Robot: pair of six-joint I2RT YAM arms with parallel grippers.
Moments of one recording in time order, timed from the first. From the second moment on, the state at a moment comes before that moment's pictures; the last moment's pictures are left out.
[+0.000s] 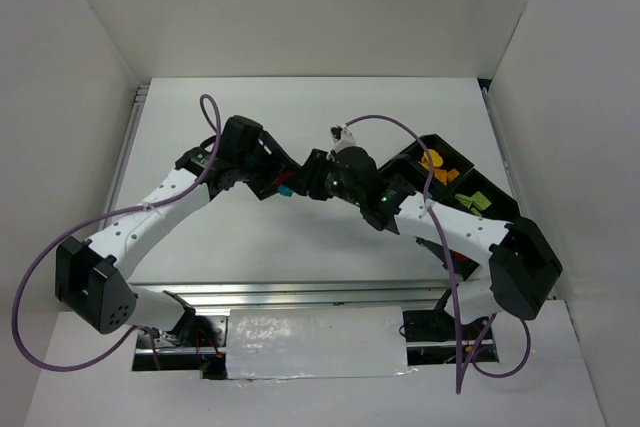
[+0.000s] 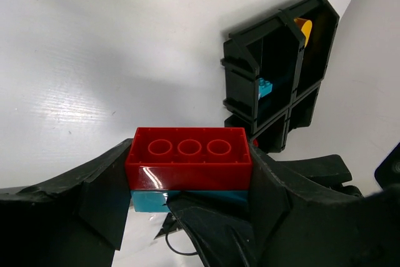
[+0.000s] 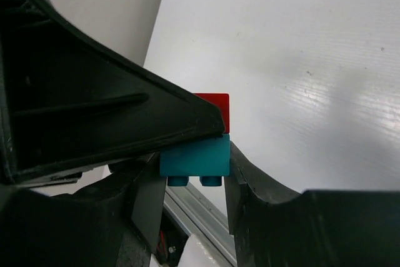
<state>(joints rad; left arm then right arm) -0.53 1.38 1.23 -0.65 0.07 -1.24 0.82 1.41 0.95 0.13 -0.02 0.88</state>
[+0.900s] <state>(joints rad) -0.41 1.22 1.25 -0.85 -0.10 -0.86 0.31 1.02 0.75 -0.32 0.14 0.76</state>
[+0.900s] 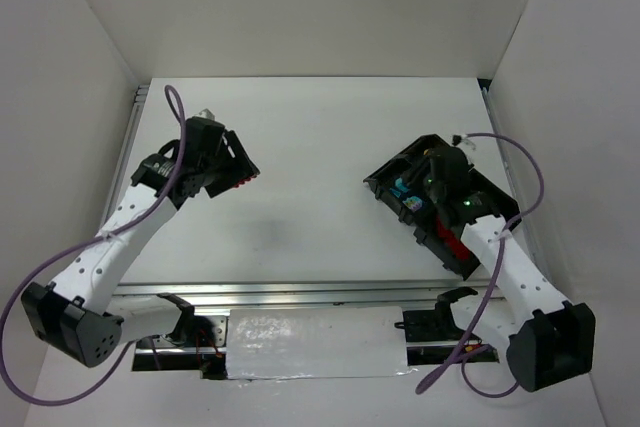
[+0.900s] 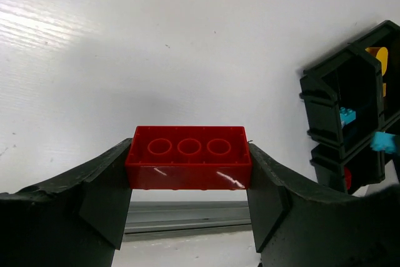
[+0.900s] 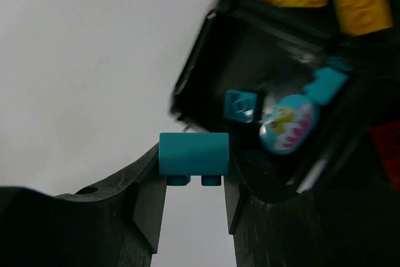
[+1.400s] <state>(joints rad) -0.41 1.10 1.16 -0.86 -0.04 -0.66 -0.15 0.97 0.88 -0.59 0.25 0.78</state>
